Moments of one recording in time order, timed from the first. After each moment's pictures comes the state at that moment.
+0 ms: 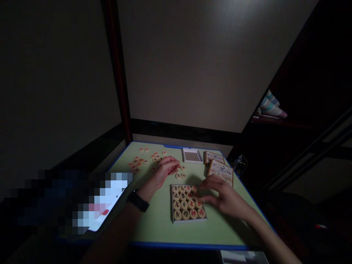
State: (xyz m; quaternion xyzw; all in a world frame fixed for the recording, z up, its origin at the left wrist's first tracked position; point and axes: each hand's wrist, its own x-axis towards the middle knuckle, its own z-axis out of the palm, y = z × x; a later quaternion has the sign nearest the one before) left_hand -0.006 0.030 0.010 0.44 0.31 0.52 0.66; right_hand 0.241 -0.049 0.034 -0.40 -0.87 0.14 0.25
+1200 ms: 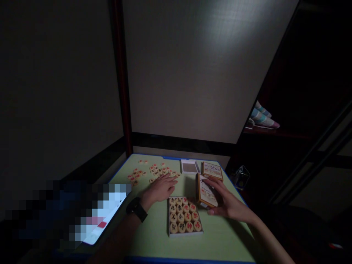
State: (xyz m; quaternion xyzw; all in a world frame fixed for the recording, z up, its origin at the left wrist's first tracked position) left_hand -0.021 0.045 -0.022 0.89 0.43 0.11 0.08; right_hand 0.288 -0.034 0.021 -0.45 -0.82 0.26 0.24
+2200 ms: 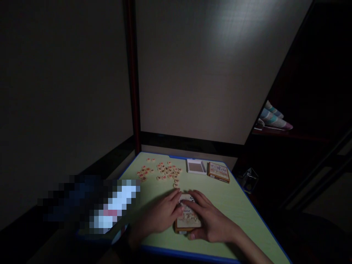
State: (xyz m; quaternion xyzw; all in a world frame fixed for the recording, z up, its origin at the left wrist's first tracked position) left_hand -0.031 -0.053 -0.012 0.86 0.45 0.18 0.17; right_hand 0.201 -0.059 0.008 -0.36 -0.90 0.20 0.10
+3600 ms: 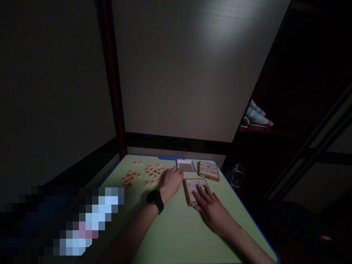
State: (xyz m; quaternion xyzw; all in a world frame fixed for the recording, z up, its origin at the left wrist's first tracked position) left_hand 0.054 0.061 -0.003 0.87 0.47 0.13 -0.05; right_hand 0.253 -0.041 -0.029 -0.56 -0.82 0.03 0.08
